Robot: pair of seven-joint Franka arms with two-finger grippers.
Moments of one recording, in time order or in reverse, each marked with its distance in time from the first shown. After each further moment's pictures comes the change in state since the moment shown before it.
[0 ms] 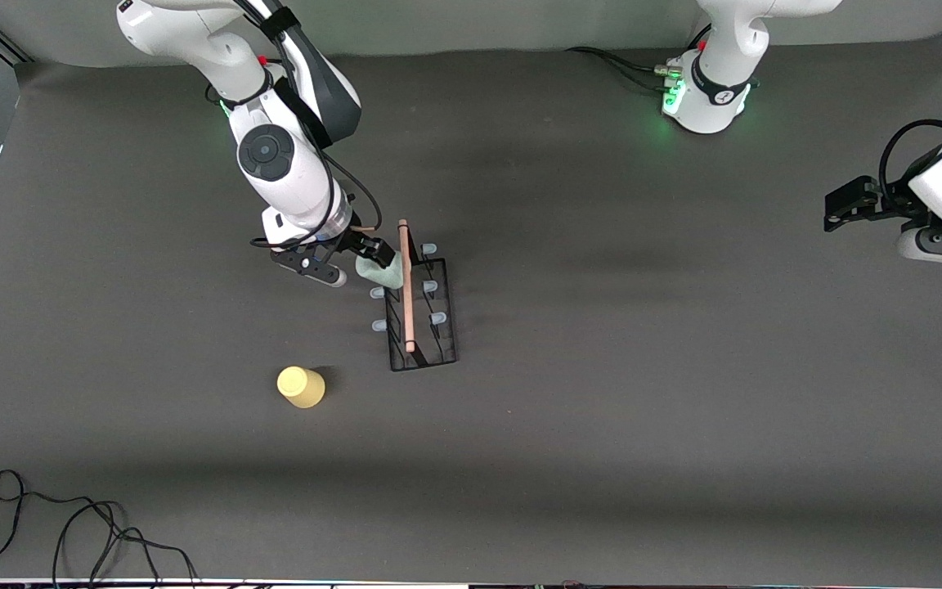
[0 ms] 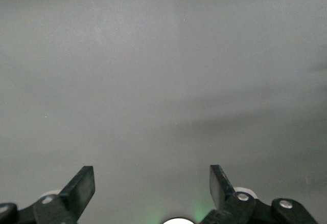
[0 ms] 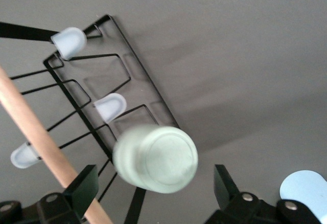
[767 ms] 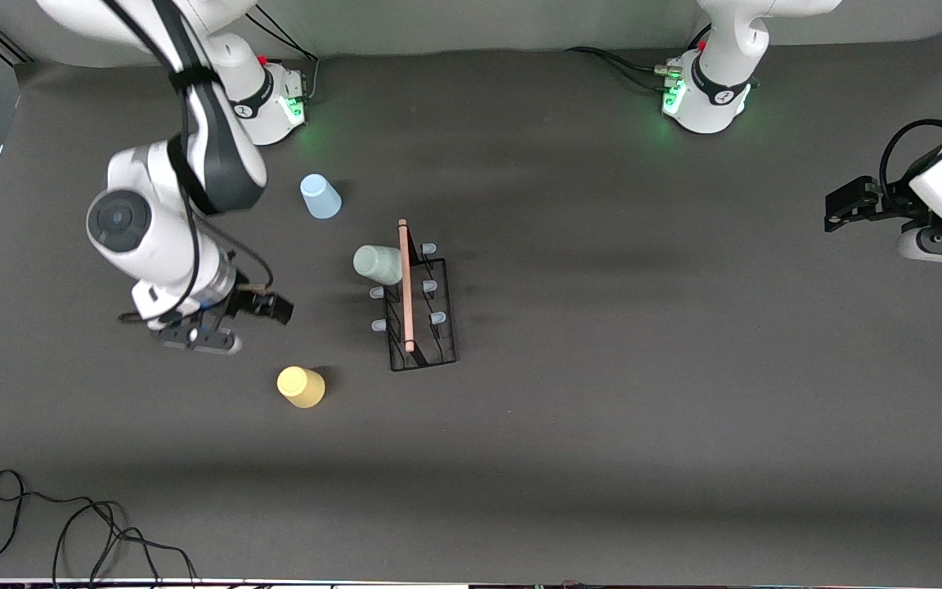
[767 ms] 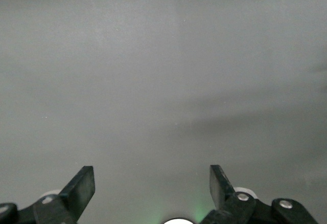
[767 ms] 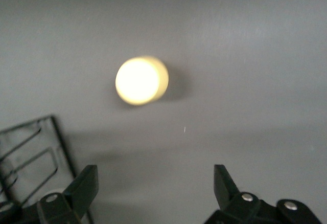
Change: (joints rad) left arm 0.000 0.000 0.002 0.002 0.000 0.001 -0.001; right arm -0.054 0.156 -0.296 0.215 -0.049 -0.059 -0.545
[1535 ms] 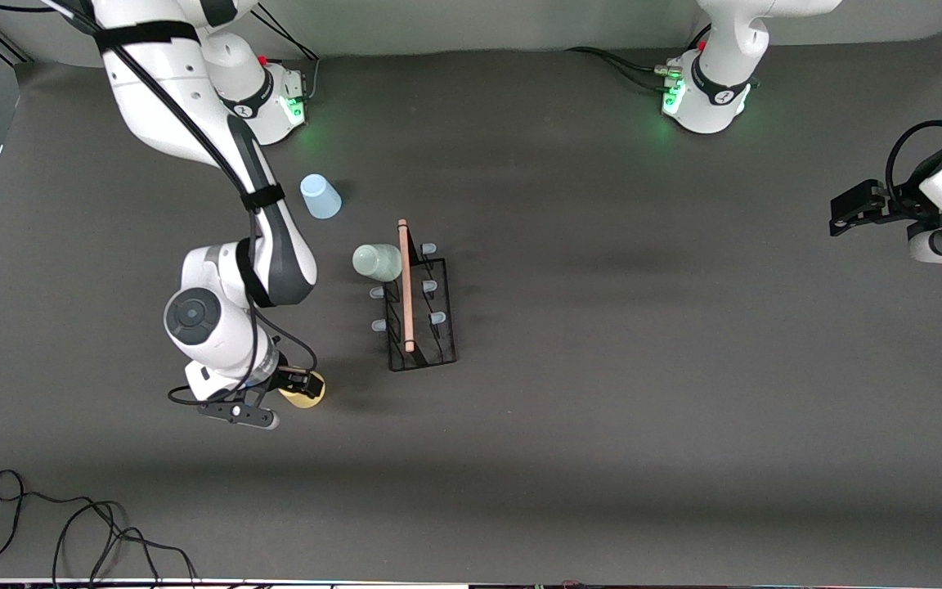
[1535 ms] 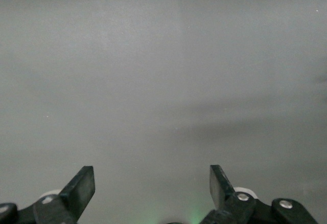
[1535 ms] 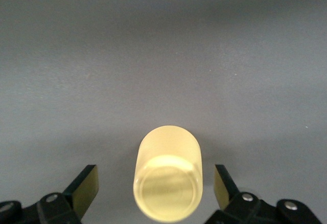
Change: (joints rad) left arm 0.000 0.000 0.004 0.005 0.000 0.015 -0.039; right arm -0.006 0.376 0.003 0.248 0.113 0.151 -0.014
